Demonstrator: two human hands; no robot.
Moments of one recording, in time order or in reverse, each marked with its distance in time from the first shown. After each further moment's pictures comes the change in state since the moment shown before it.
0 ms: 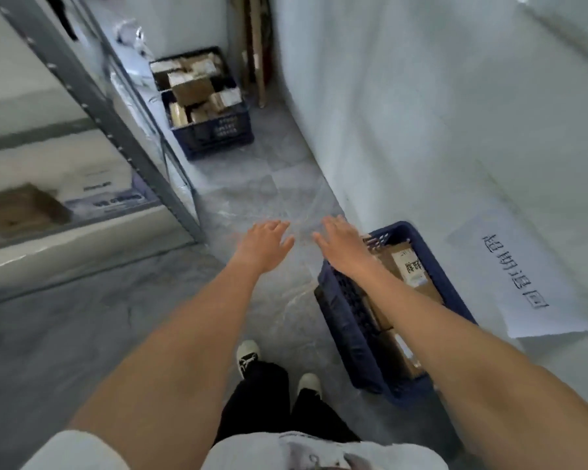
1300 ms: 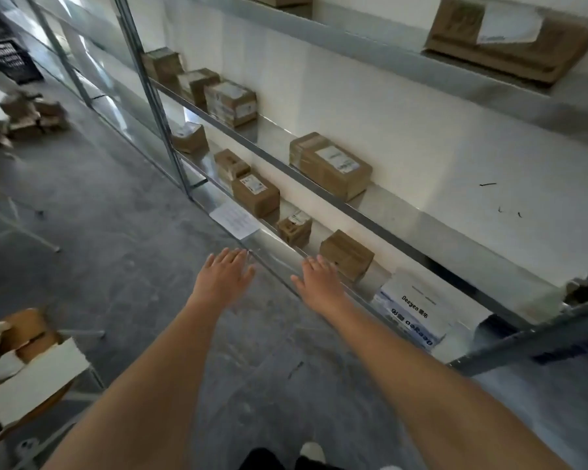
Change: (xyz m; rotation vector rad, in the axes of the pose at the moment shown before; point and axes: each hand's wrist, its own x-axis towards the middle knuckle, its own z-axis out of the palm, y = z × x) left_hand -0.346 -0.675 -0.136 -0.217 0.467 -1.105; right_hand 0.175 -0.802 0.173 -0.373 -0.292 -1.022
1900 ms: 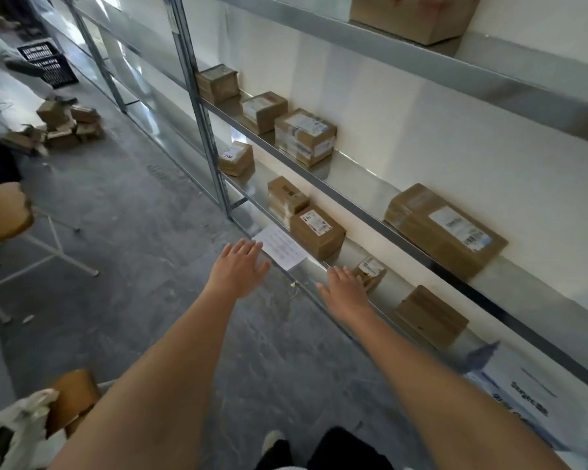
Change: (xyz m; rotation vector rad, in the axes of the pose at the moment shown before) left_hand 0.225 -0.240 -0.096 0.051 -0.047 0.020; right_hand 0.273 -0.160 -0.024 -0.007 -0.075 0.089
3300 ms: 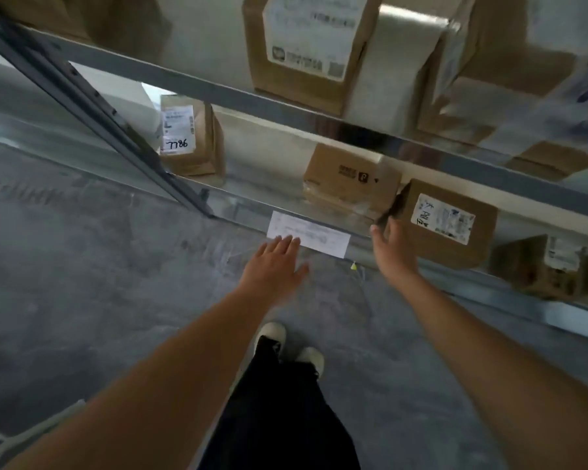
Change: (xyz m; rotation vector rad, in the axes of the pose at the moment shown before) left_hand 0.549 -0.306 0.139 0.099 -0.477 0.547; right_hand 0.565 -0.147 0.093 0.838 0.268 0.924
